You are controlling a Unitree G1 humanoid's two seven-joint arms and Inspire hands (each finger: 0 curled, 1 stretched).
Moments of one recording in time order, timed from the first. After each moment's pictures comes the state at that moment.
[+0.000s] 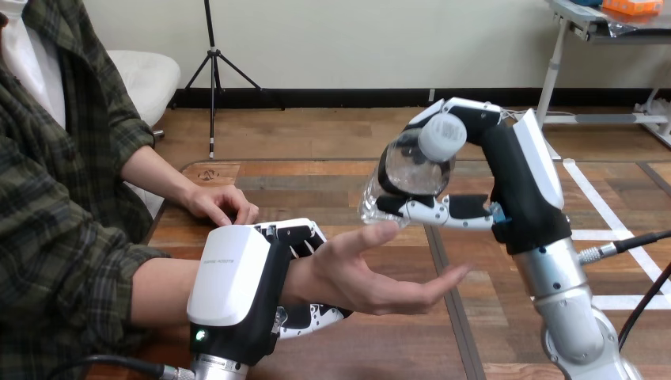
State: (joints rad) left arm 0.10 0.25 -0.32 0.11 0.84 -0.37 0.57; right arm -0.29 -0.28 0.04 0.45 -0.31 -0.82 -0.12
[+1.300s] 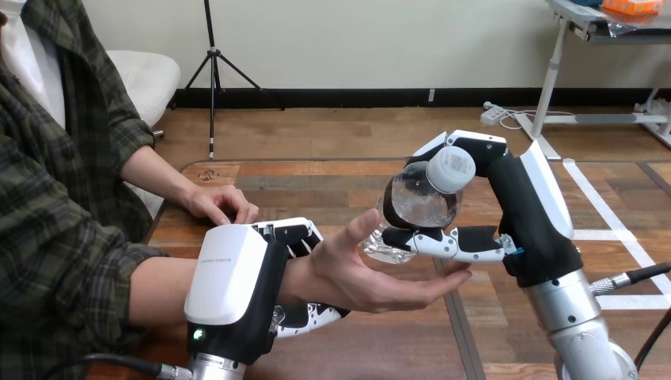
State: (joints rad) left arm 0.10 0.25 -0.31 0.11 0.84 -0.37 0.56; right arm -0.15 -0.28 0.03 0.30 -0.23 -0.79 -0.02
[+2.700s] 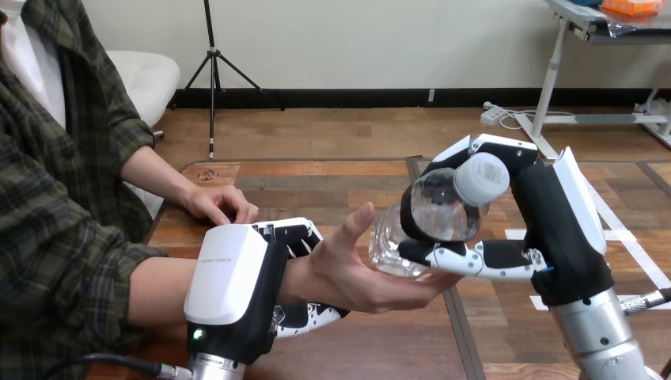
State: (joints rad) left arm 0.10 0.25 -0.31 0.11 0.84 -0.37 0.56; right arm -0.02 -0.29 0.00 0.11 -0.11 -0.77 0.10
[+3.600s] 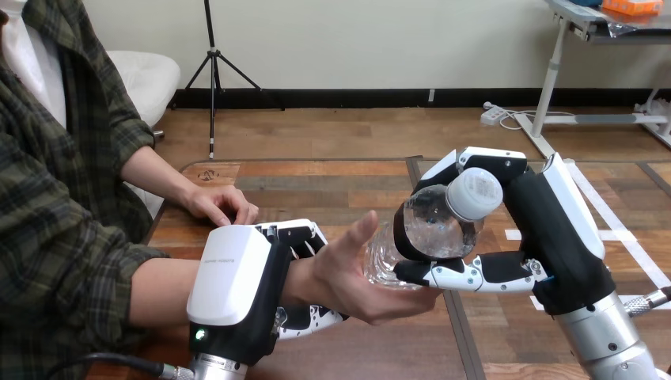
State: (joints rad) left arm 0.10 0.26 -0.31 0.11 0.85 -0.37 0.56; right arm 0.01 -0.31 0.00 0.05 -0.05 -0.75 0.22
